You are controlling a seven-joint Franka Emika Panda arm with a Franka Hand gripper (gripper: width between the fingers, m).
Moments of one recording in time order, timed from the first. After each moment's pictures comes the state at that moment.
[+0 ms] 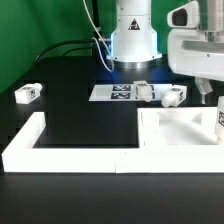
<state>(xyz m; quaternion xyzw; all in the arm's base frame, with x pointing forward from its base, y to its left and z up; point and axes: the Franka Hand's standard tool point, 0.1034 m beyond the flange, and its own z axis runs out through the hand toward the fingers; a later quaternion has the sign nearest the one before) 0.640 0.102 0.080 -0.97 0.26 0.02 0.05</state>
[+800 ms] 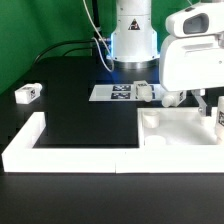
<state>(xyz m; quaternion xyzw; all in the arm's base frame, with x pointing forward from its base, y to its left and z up) 0.646 0.107 0.077 -1.00 -0.02 -0.02 0.03</state>
